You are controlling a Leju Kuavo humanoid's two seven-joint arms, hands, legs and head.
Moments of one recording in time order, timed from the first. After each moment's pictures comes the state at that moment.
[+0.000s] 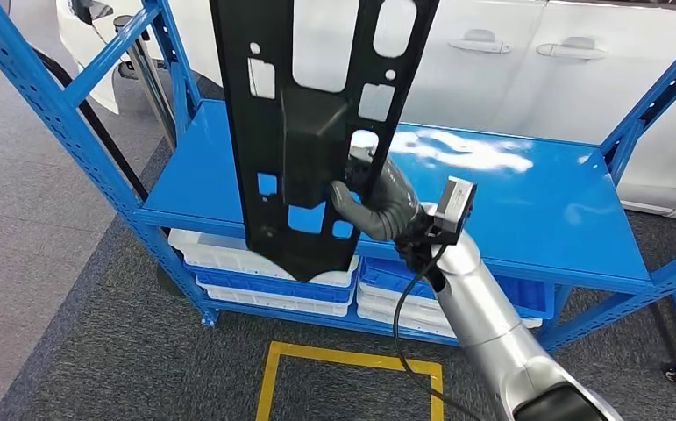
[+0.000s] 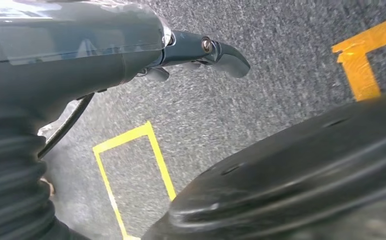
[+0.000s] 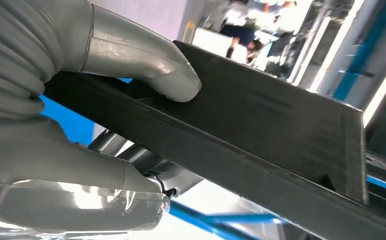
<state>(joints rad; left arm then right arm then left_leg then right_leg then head) -0.01 -0.15 0.89 -0.17 -1.41 0.13 -0.02 -0.62 -0.03 0.41 -1.33 -0.09 0.43 -0.59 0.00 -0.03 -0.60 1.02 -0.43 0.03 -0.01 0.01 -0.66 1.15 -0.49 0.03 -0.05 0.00</state>
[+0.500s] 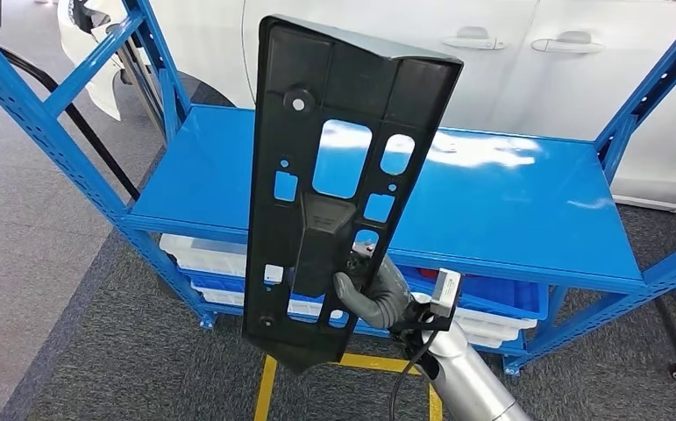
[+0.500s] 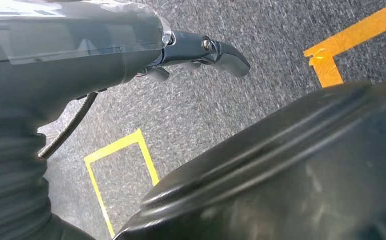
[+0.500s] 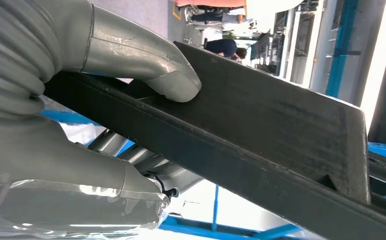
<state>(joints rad) -0.03 -0.15 0.89 -0.17 -1.46 0.11 -0.04 -0.32 -0.04 0.47 -1.36 -0.14 0.43 -0.66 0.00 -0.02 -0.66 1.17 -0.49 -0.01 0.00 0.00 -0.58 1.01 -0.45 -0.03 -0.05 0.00</state>
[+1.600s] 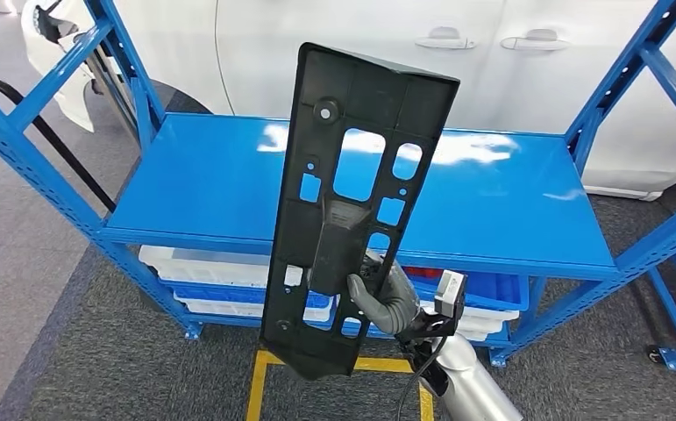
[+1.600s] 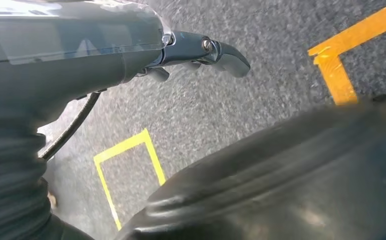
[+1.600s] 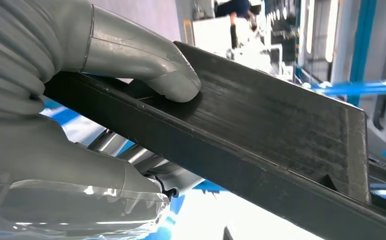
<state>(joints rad) -0.03 -0.16 0.90 -0.17 -1.43 0.11 0.02 -0.26 -0.06 0.43 -1.34 -0.20 0.38 -0.59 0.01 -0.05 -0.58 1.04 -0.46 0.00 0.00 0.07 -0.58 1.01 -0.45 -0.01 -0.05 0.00</state>
